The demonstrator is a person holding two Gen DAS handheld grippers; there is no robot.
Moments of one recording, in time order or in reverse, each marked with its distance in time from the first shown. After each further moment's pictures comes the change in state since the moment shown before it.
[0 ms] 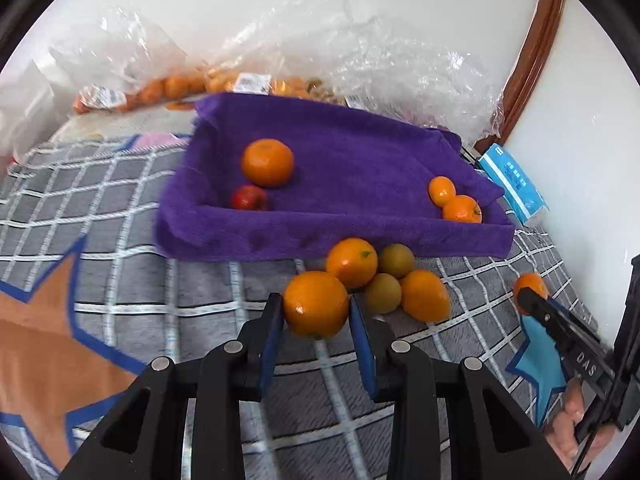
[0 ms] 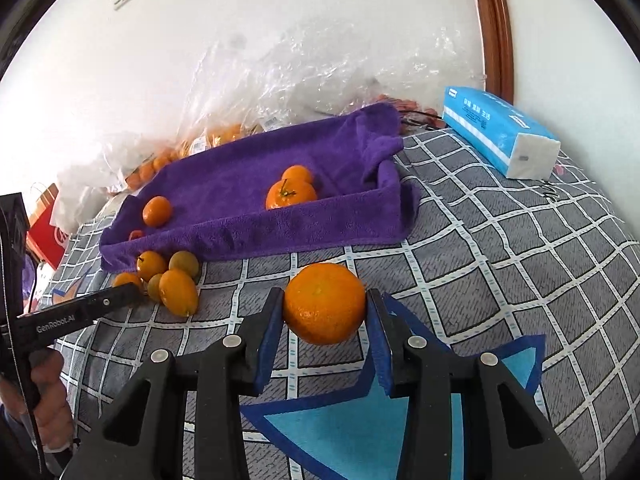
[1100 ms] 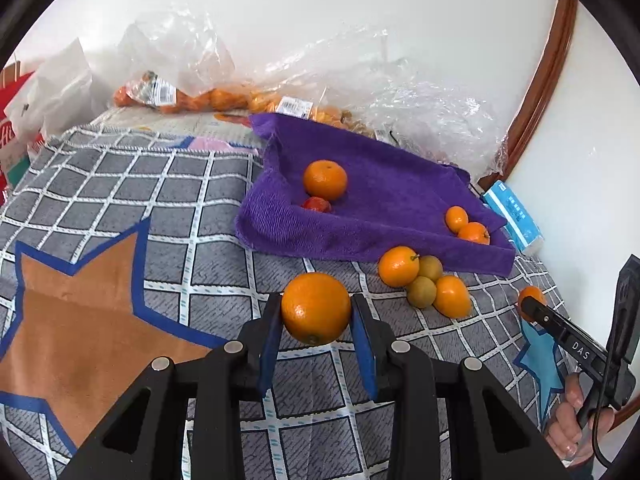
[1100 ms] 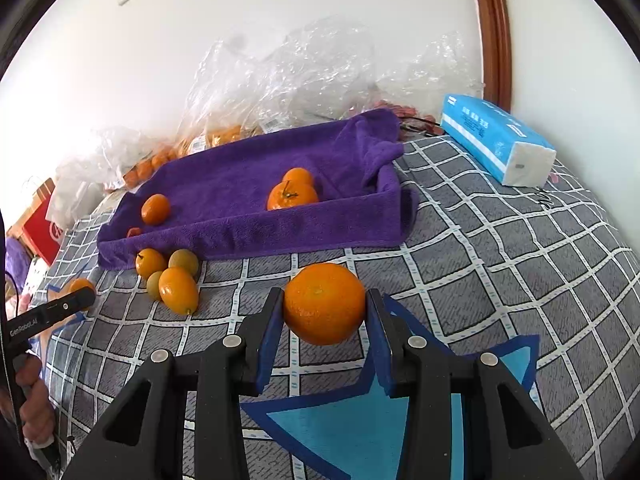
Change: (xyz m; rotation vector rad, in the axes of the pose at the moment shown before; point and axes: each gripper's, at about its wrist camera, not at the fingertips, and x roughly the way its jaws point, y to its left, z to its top) left arm -0.024 0.044 -0.016 -0.087 -0.120 -0.048; right arm -0.003 0.004 -0.002 -0.020 -0.015 -0.030
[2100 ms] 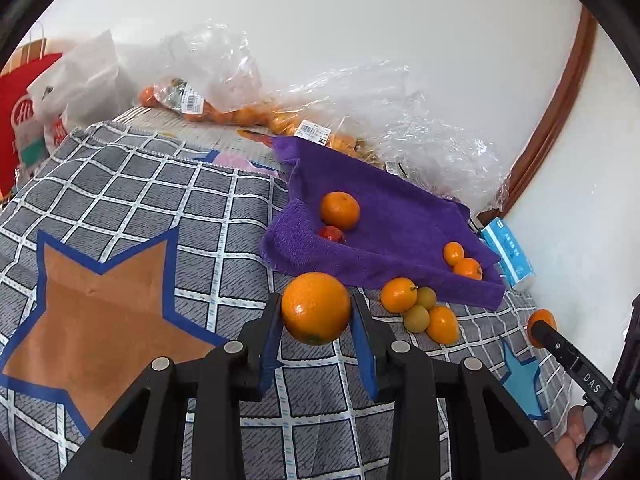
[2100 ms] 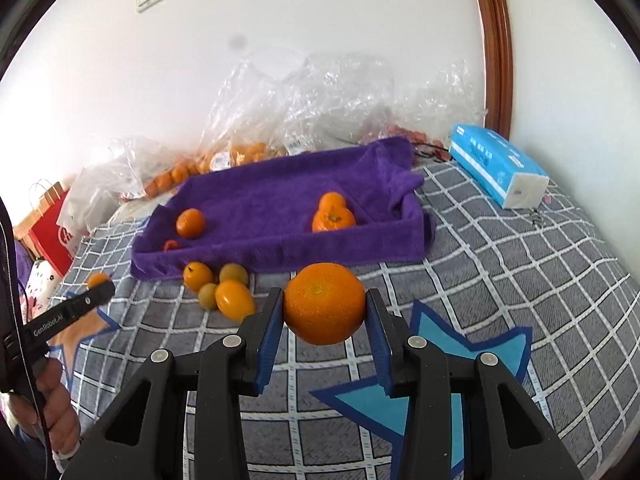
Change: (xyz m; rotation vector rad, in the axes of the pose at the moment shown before) left arm -0.023 0.019 0.009 -0.124 -0.052 -0.017; right arm -0.041 0.045 0.008 -0.020 -0.046 -0.023
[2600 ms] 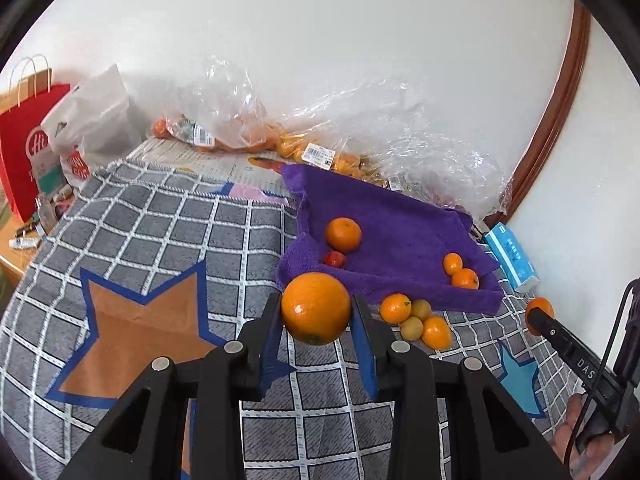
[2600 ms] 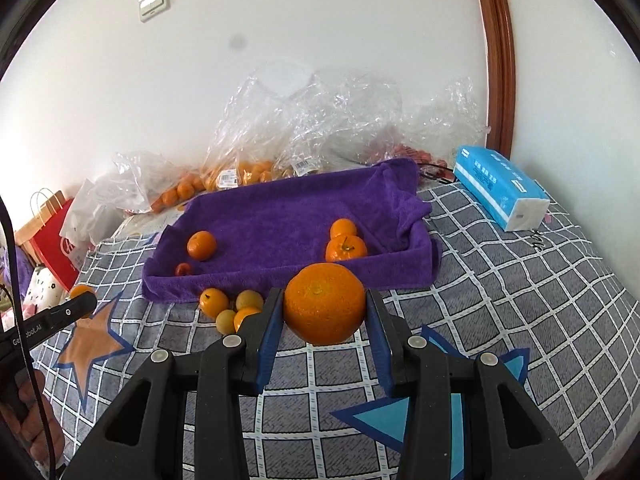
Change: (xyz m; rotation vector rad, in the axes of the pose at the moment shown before) left arm -0.036 -0.014 0.018 0.063 -0.033 0.071; right arm -0.008 0.014 0.021 0.008 -0.021 0.009
